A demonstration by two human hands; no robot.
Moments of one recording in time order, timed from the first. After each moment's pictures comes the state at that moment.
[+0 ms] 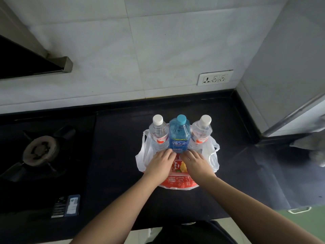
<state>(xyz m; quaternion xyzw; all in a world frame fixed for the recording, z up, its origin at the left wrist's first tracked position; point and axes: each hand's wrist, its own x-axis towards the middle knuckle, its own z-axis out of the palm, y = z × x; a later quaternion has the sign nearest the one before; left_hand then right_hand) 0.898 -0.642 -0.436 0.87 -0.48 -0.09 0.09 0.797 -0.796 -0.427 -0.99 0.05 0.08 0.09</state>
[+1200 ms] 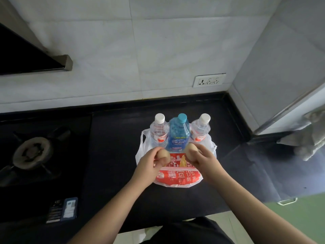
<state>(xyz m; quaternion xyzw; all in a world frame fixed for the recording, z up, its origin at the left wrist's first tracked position) 0.896 -0.592 -0.365 0.82 -0.27 -0.25 0.44 0.783 -0.770 -0.328 -0.56 0.39 0.00 0.73</state>
